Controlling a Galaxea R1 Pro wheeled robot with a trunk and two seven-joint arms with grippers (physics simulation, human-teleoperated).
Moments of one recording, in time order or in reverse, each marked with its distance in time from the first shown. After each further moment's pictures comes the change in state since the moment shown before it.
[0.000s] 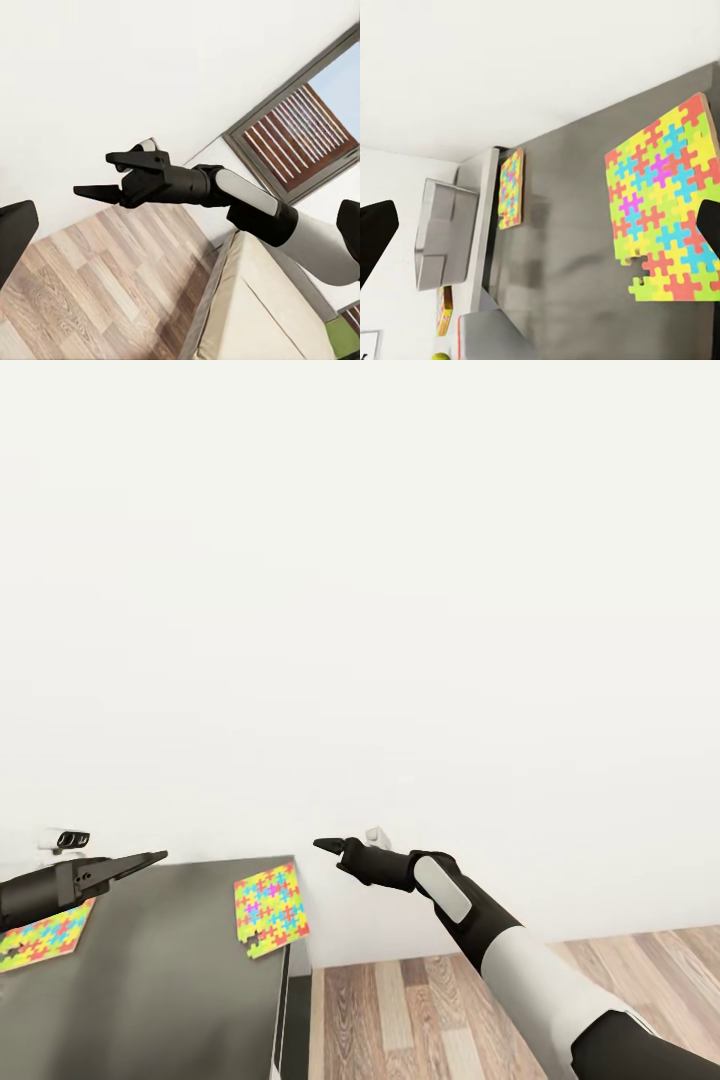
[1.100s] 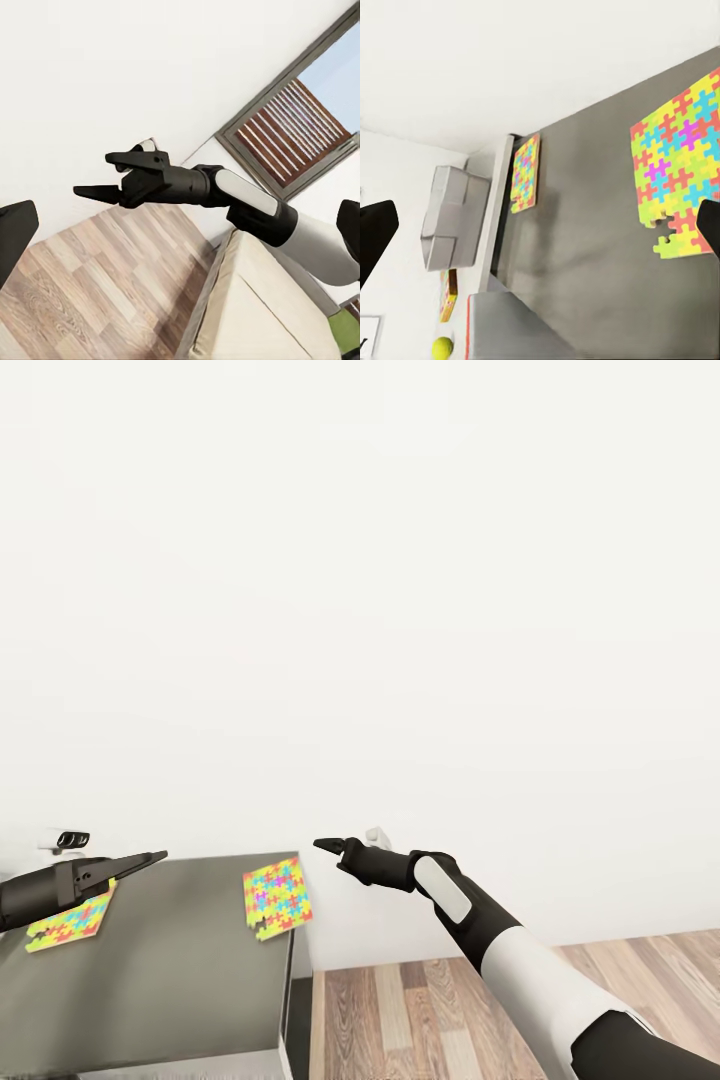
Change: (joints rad) left arm 0.000 0.000 0.000 0.000 0.000 0.000 0.000; right arm 0.000 0.000 0.000 0.002 0.000 -0.002 0.000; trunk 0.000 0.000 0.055
